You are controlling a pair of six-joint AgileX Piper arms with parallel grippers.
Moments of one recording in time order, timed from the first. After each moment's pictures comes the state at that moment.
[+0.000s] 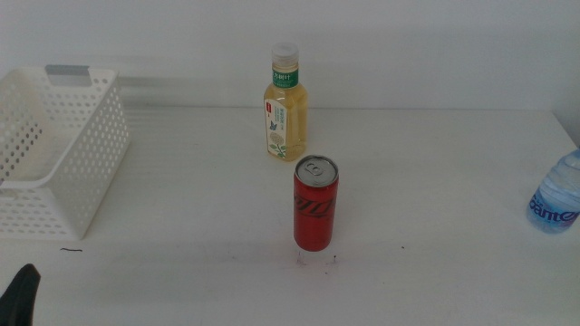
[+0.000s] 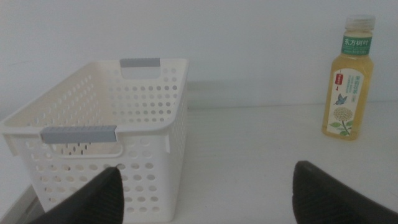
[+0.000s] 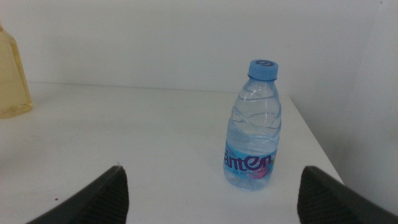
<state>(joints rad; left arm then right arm) -0.03 0.00 0.00 -0.08 0.15 0.07 -0.02 0.00 0.00 -0.01 0.22 -0.06</state>
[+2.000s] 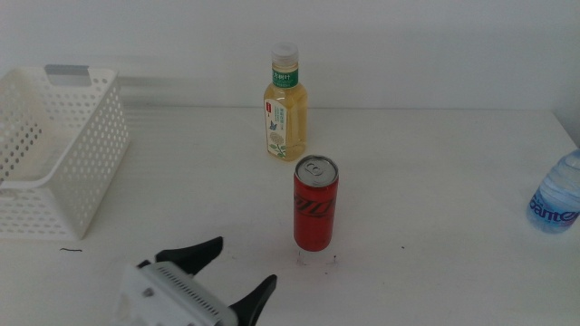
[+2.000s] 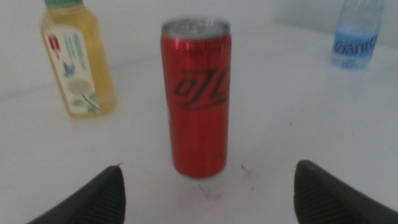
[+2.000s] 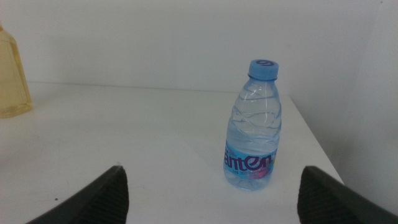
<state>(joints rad) -0.85 1.54 -0.09 -0.19 -1.20 0.02 -0.02 0.00 0.00 -0.01 0.22 -0.06</state>
